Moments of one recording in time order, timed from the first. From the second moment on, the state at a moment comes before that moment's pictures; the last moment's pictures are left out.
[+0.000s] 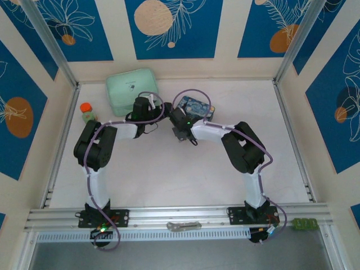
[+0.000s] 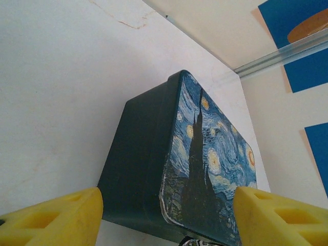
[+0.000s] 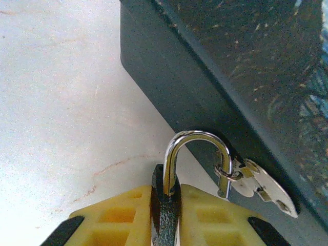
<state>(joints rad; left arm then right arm) -0.39 2.00 1.12 0.48 0.38 -0.83 0.72 2.04 1.38 -0.39 0.37 0.18</state>
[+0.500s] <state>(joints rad) -0.39 1.94 1.06 0.50 0.40 -0.83 0.57 1.99 1.34 -0.32 -0.08 0.03</state>
